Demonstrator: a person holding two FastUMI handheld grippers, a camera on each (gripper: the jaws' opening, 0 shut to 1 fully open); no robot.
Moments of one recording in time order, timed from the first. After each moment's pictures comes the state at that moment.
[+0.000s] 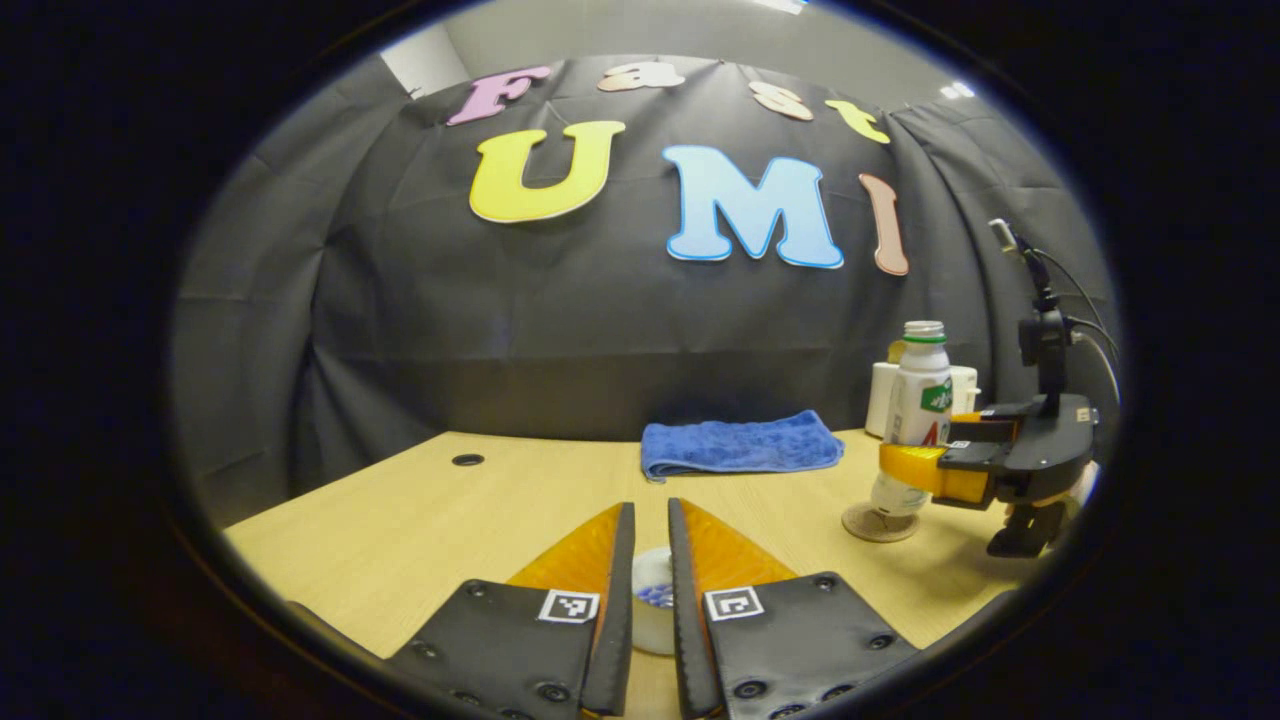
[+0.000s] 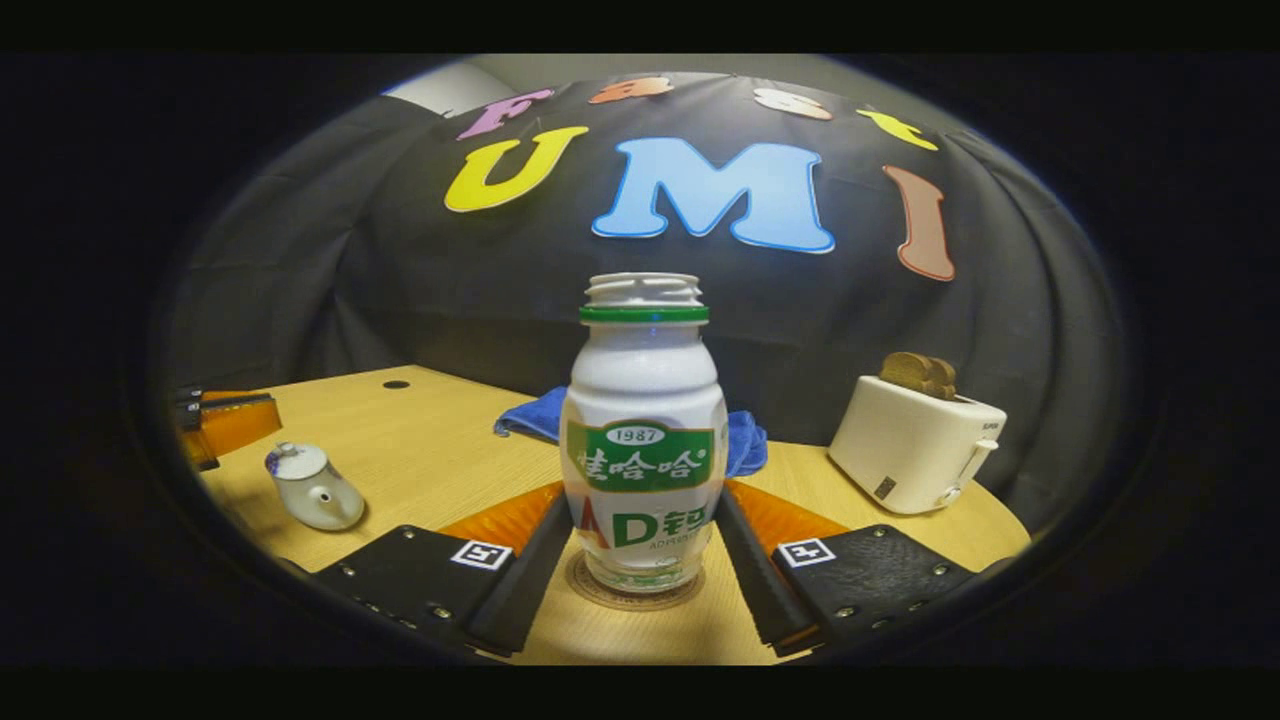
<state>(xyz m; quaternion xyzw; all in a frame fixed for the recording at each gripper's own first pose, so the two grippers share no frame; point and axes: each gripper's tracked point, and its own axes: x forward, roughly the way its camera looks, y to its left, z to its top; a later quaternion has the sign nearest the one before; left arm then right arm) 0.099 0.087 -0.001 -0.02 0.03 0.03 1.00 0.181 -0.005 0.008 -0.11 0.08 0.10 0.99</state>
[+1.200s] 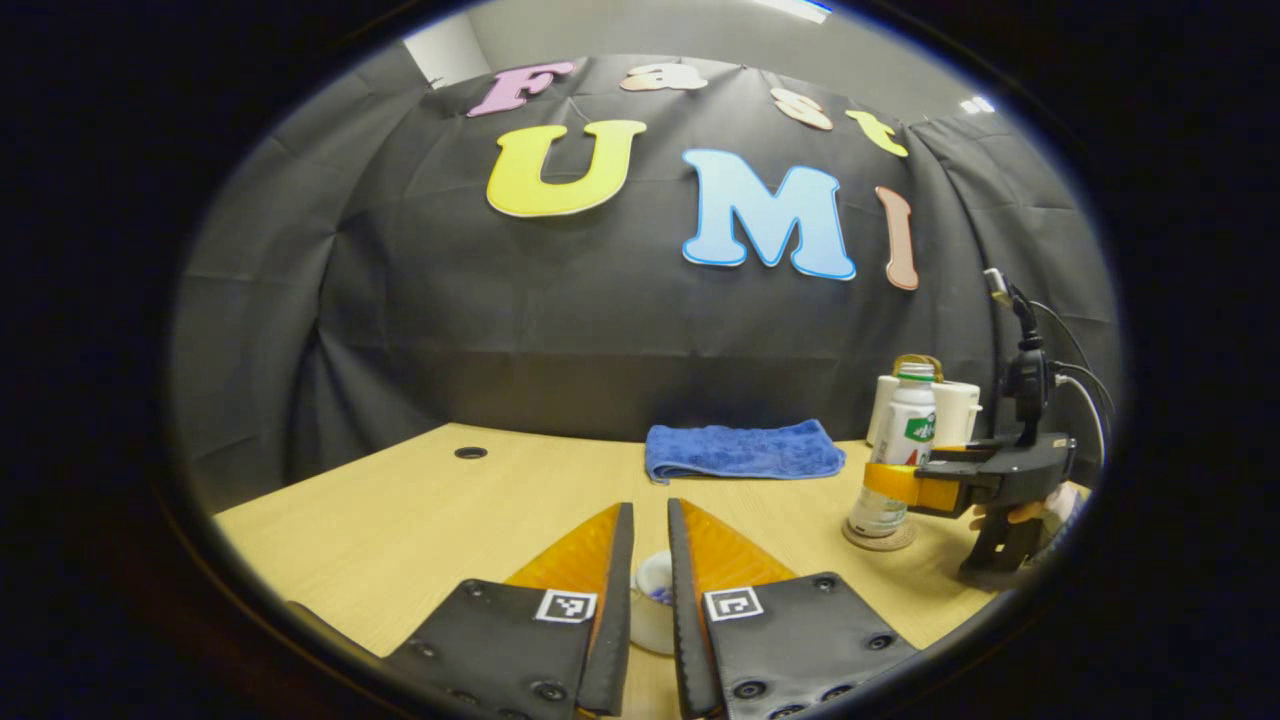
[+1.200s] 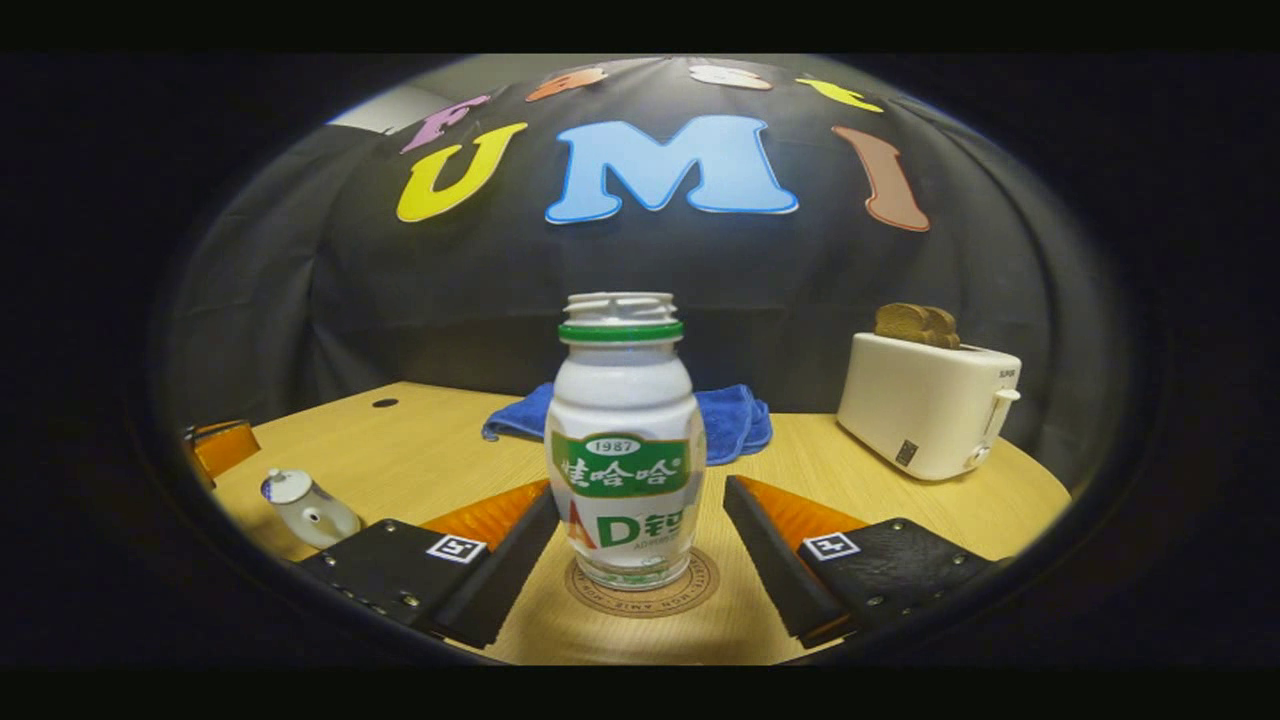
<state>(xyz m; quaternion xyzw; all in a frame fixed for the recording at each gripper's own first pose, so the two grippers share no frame) 0.098 0.092 0.000 -0.04 0.03 0.03 1.00 0.189 -0.019 -0.003 -0.03 0.10 0.09 0.99</state>
